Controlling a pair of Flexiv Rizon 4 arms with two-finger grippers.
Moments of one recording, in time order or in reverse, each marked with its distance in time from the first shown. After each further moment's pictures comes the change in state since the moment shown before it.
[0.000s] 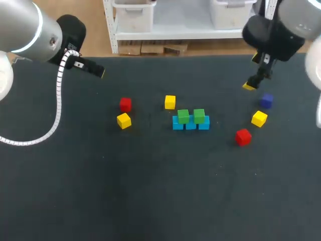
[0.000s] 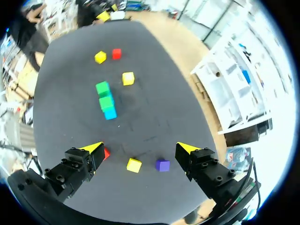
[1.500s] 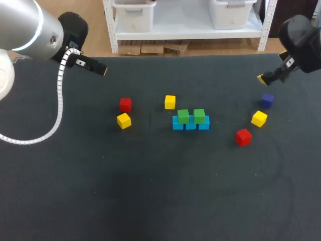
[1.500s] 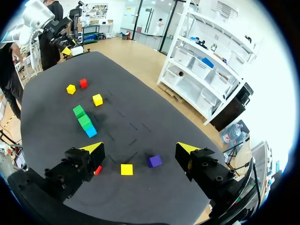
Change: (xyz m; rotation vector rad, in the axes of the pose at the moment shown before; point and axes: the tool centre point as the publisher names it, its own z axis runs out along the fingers) left arm -0.010 -0.009 -0.007 0.009 -0.018 0.078; right arm 0.028 -0.018 -0.020 0.204 -0.221 0.305
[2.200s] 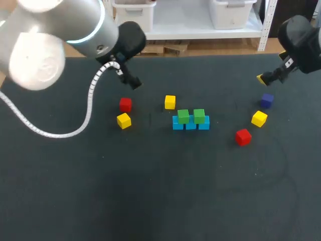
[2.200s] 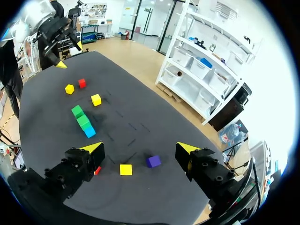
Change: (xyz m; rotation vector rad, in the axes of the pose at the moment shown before) left arm -0.038 -0.099 0.032 0.095 0.081 0.629; right arm 0.000 0.000 0.000 0.016 0.001 -0.001
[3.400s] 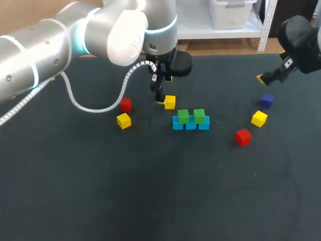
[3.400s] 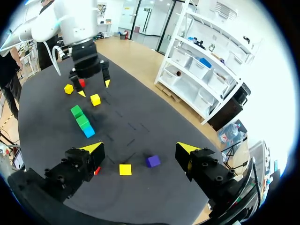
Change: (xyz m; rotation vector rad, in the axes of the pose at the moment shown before) left arm -0.042 -0.027 0.139 0.328 0.195 0.600; right arm 0.000 0.000 0.000 0.010 0.002 0.000
